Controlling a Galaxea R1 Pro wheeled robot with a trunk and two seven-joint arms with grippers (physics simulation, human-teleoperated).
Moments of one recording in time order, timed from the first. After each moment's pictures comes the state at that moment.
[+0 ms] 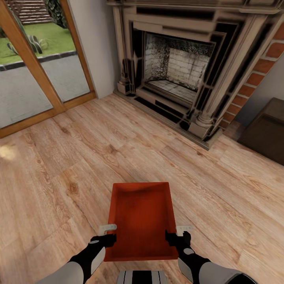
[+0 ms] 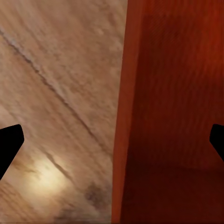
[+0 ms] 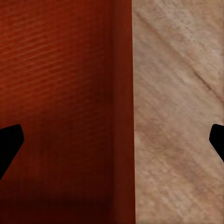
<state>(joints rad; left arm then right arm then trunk) -0.63 -0.11 0.00 -0.23 0.08 0.05 0.16 -0.68 0.11 0.42 -0.02 -0.35 -0.34 -0.16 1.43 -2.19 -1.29</state>
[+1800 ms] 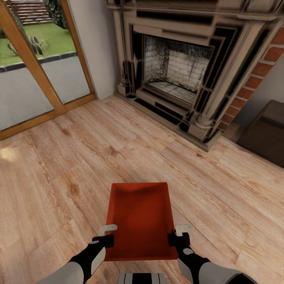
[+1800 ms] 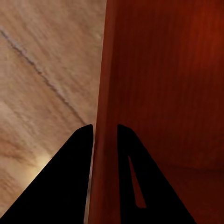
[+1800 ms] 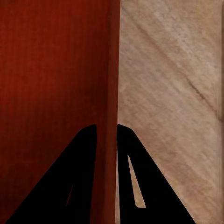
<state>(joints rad) -0.63 -0.11 0.00 -0.22 0.09 0.05 0.15 -0.68 0.11 0.44 -0.02 -0.32 -0.34 -0.17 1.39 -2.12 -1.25</state>
